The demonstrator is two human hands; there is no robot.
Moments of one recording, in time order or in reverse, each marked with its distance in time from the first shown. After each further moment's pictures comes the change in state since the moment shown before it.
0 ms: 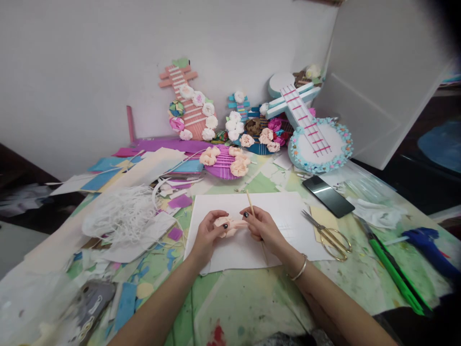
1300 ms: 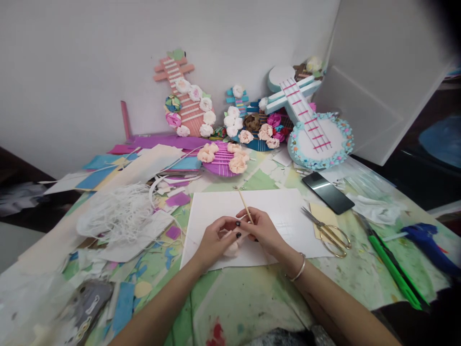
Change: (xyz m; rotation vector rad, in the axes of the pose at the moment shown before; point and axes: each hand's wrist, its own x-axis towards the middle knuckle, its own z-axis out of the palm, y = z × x) left_hand -0.005 0.002 0.010 0.446 -0.185 0.087; right_hand 0.000 0.010 0.000 -0.047 -0.084 -0.011
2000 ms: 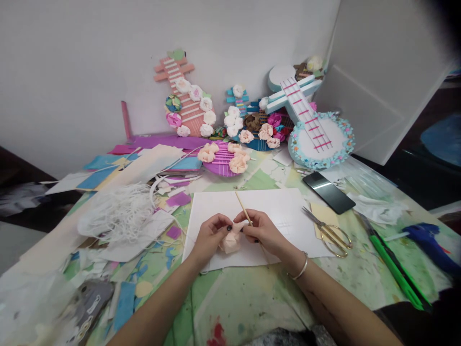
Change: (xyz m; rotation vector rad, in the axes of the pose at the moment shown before) left_hand 0.002 -0.010 -0.006 -0.212 0.086 -0.052; right_hand -0.007 -0.011 -0.001 0.014 -0.147 -0.017
